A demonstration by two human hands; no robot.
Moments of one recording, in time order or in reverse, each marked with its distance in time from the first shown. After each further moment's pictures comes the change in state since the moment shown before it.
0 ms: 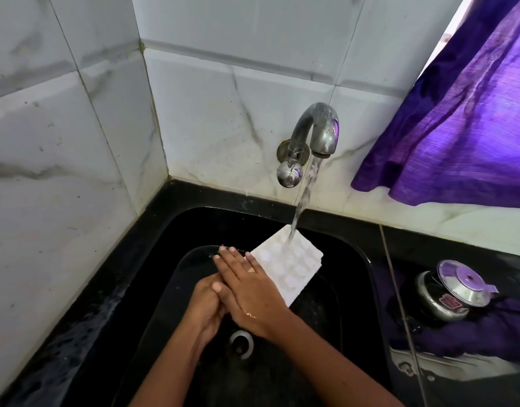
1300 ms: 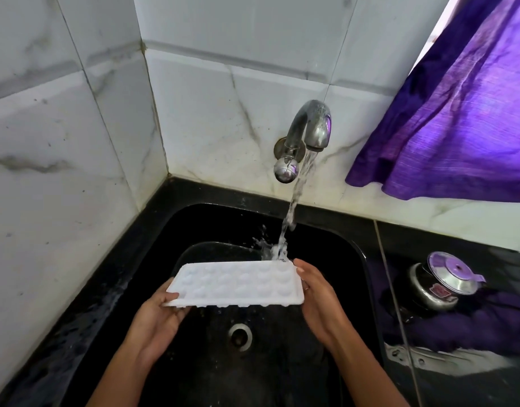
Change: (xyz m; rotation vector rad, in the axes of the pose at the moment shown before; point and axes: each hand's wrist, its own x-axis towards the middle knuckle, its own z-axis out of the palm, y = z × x) left_hand -0.009 -0.008 -0.087 -0.343 0.046 -0.071; right_hand -0.066 0.049 -0.022 1.602 0.482 0.746
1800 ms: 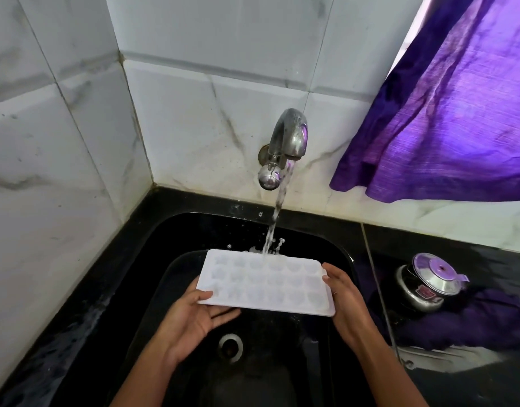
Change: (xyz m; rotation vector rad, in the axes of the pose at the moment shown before) left_hand 0.005 -0.023 0.058 -0.003 -0.318 -0.193; right_hand 0.002 -0.032 -0.048 -0.096 0.245 -0.040
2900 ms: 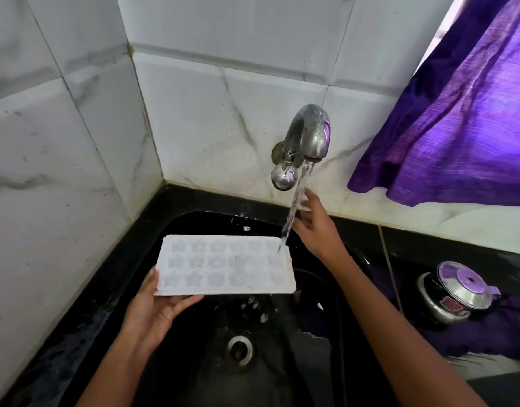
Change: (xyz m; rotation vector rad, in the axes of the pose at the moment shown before) left_hand -0.001 0.045 -0.036 -0.088 0.333 0.343; right_hand 0.055 -0.063 0.089 -0.764 -0.245 -0.557
